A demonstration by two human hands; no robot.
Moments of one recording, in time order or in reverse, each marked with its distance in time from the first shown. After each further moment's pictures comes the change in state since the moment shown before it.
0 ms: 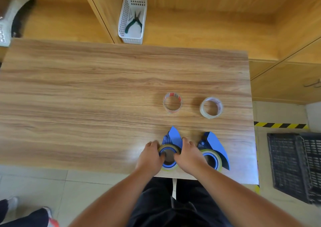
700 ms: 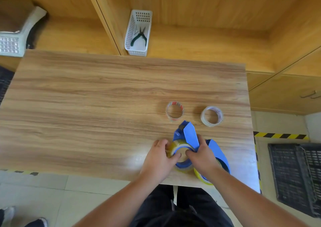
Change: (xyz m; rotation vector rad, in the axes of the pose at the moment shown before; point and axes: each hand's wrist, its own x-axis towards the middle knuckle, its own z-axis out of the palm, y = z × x) left_hand -0.035 0.046 -0.040 -0.240 0.141 0.143; right_hand -0.028 0.003 -0.042 0.555 0.161 -0.055
